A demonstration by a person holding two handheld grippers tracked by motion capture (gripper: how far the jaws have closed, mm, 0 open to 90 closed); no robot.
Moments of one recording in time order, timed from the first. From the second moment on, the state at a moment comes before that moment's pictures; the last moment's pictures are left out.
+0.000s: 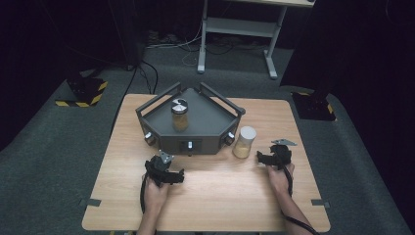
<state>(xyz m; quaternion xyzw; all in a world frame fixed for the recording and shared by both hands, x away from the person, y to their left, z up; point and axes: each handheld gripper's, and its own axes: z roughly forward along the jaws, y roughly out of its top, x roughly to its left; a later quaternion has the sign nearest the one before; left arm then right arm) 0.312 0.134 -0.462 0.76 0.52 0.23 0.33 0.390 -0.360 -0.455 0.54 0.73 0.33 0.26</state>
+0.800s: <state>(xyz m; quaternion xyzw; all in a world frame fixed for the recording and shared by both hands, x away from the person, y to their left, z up) 0.312 0.134 -0.462 0.75 0.52 0.23 0.33 0.379 -0.374 -0.448 0.53 0.74 0.34 0.24</state>
